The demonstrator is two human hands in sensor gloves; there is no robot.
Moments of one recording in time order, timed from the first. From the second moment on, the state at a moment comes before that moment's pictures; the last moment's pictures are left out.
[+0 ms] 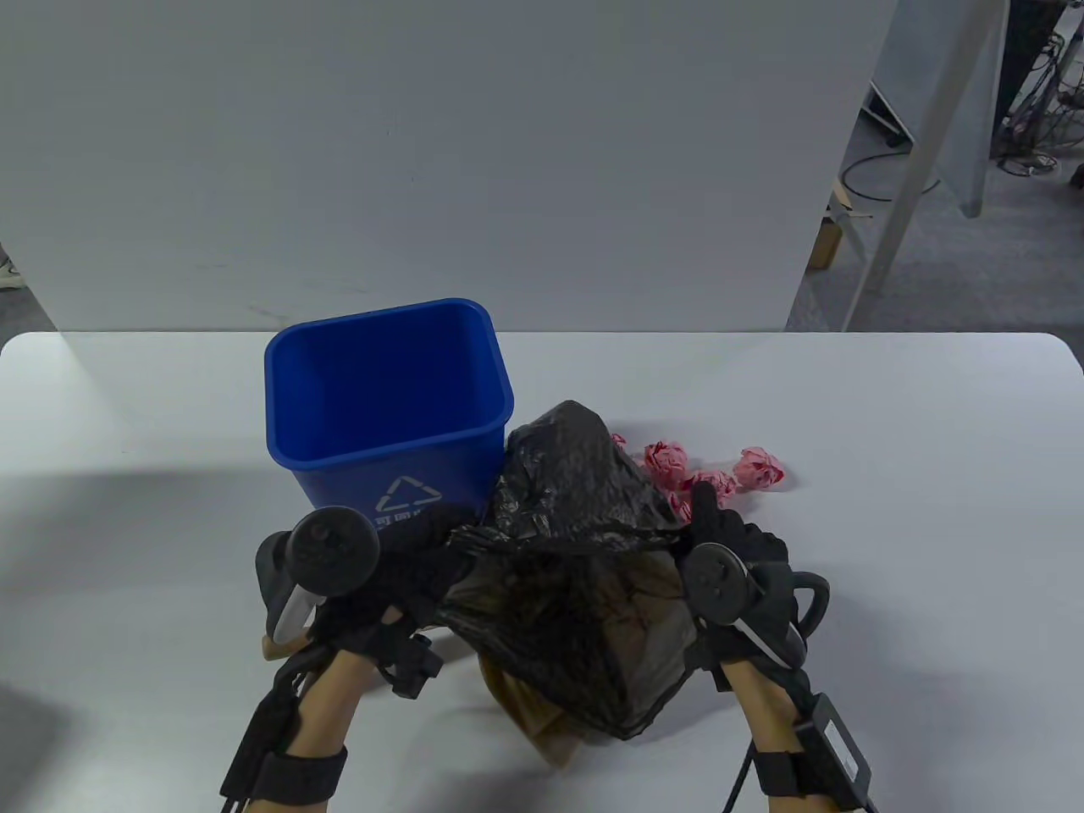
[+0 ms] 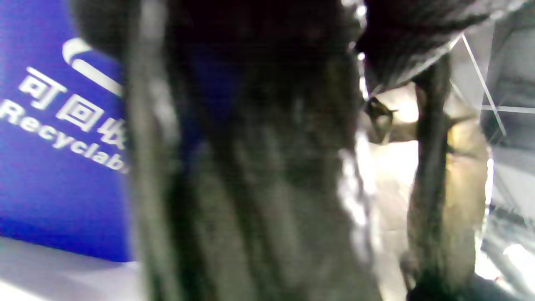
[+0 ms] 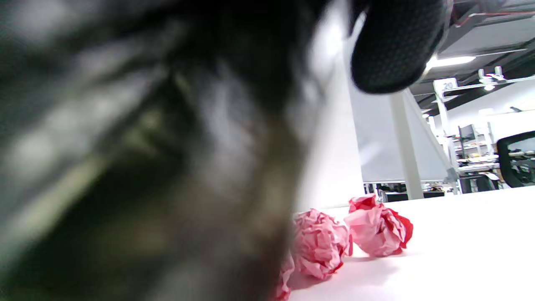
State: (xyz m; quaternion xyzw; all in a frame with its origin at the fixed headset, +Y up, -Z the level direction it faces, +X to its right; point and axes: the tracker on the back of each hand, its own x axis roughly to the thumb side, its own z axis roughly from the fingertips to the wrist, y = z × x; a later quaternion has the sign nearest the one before) left_hand -0.200 -0.608 -0.357 0.07 -0.16 0.33 0.93; right_hand 0.163 -0.658 -0.360 0.00 -0.19 0.98 0.11
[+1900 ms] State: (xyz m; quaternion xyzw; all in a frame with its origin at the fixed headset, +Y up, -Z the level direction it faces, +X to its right) left_hand -0.192 -0.586 -0.379 0.11 -0.07 0.47 0.87; right_hand 0.210 -0.595 -0.336 -0.07 -0.24 0.87 0.42
